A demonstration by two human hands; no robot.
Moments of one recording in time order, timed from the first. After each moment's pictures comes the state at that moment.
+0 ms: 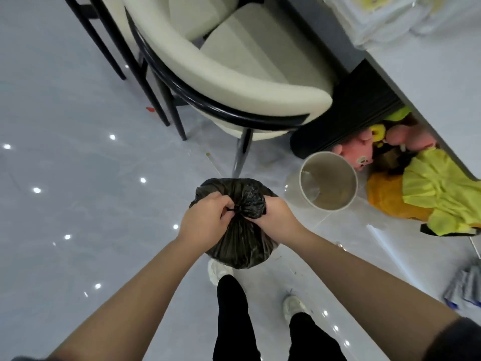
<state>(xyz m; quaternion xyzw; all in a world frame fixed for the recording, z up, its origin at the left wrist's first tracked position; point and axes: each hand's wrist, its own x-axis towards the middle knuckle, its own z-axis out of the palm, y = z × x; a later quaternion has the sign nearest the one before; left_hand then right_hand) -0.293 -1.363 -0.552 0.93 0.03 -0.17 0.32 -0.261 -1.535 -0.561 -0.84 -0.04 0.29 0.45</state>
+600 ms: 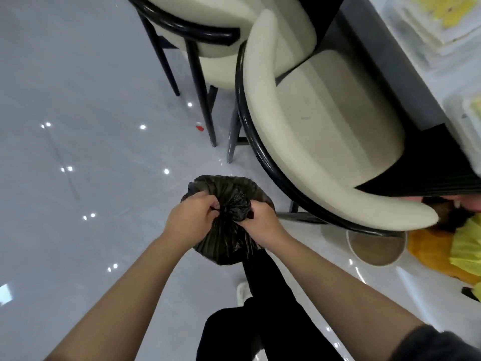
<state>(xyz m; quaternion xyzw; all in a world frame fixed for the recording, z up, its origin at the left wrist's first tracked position) -0.185 -1.151 -0.527 0.94 0.11 -0.20 0.27 -0.145 -1.321 -0.554 -0.82 -0.04 0.37 0.44</state>
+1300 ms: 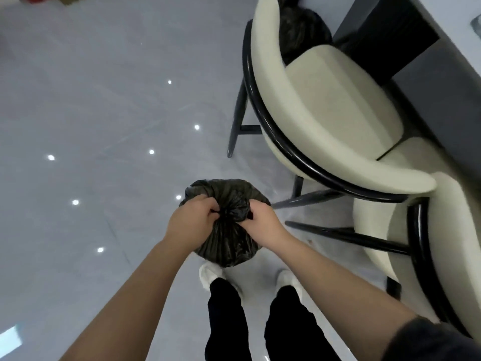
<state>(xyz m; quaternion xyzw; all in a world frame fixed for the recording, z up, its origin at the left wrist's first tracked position) 0.024 -0.759 -0.535 0.93 0.11 -0.21 0.28 0.062 -0.928 -0.560 -0.84 -0.06 0.33 0.42</state>
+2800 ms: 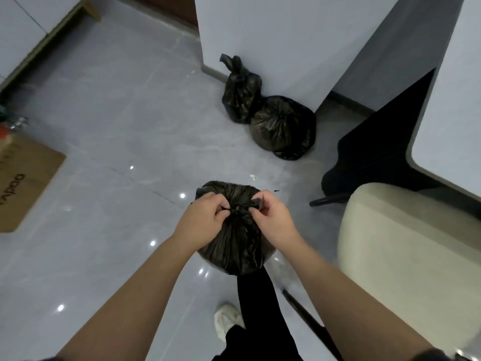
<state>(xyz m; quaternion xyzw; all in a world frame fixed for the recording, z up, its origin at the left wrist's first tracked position) 0.748 -0.529 -0.580 0.90 -0.15 -0.26 0.30 0.690 -0.697 -0.597 -0.80 0.23 0.12 0.54</state>
